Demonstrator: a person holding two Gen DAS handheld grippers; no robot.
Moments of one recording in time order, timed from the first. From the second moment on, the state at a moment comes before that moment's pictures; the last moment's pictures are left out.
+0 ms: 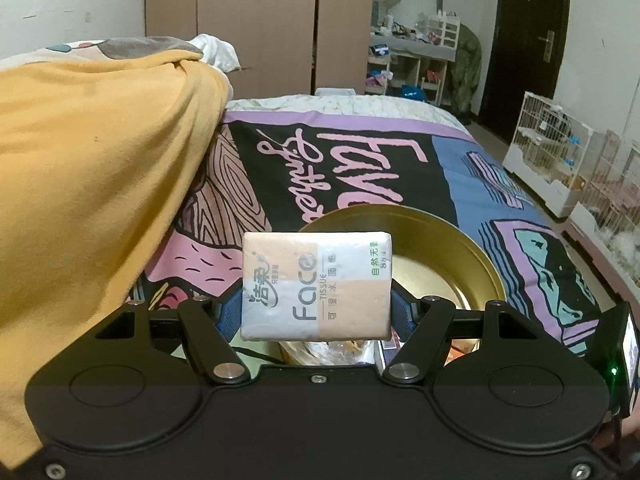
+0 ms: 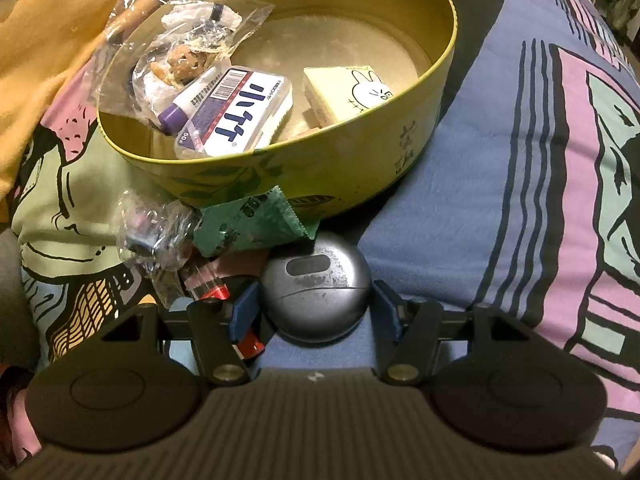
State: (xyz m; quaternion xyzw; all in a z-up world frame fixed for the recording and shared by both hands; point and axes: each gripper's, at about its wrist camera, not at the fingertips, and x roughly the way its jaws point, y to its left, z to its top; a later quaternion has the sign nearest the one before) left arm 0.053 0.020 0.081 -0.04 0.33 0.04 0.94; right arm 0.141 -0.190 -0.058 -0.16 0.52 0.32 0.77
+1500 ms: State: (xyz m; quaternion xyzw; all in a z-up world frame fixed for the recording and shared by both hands) left arm 0.069 -0.004 0.042 -0.05 0.38 -0.06 0.92; right arm 0.096 -0.241 0.025 -0.11 0.48 0.33 0.81
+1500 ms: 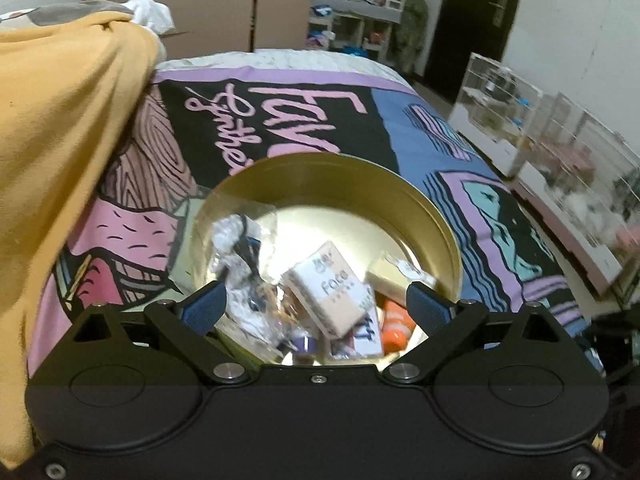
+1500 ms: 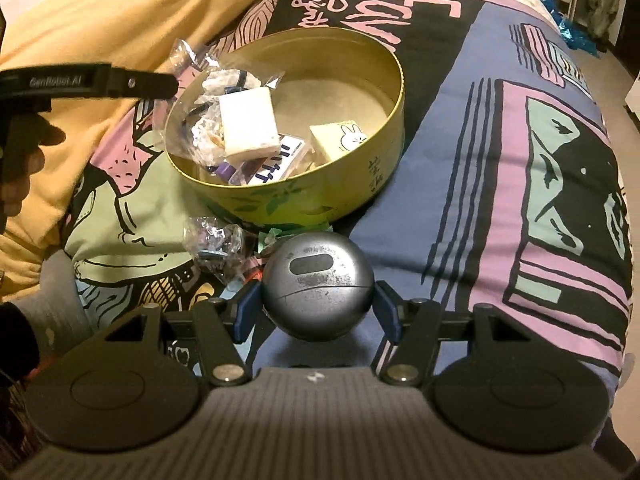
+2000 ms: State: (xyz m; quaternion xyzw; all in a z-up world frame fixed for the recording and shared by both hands) left arm 0.049 -0.031 0.015 -0.01 0.42 -0.11 0.90; right arm 0.087 -0.249 0.048 -0.10 0.46 0.32 0.82
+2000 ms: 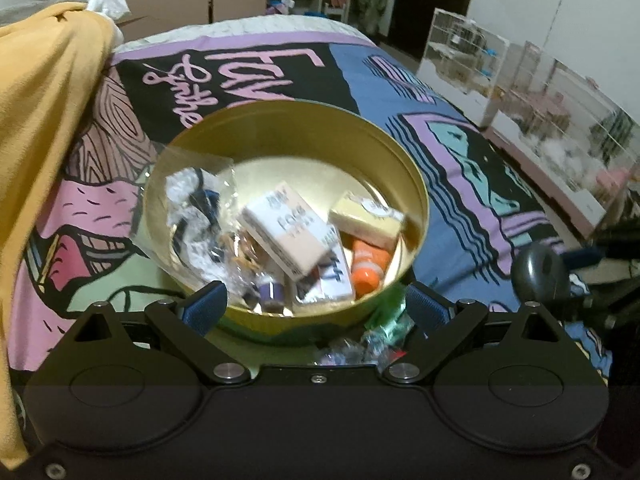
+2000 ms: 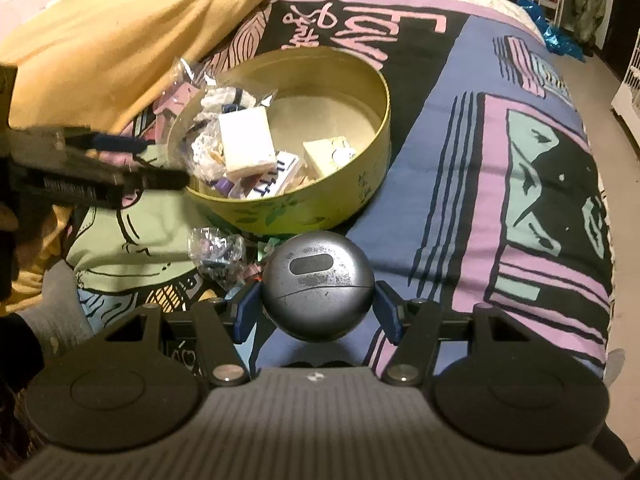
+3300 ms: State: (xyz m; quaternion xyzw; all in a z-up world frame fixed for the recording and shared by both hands) left arm 0.045 -0.030 -0.026 -0.05 0.49 -0.11 0.86; right arm 0.099 -0.223 0.109 -0.08 0.39 0.35 0.85
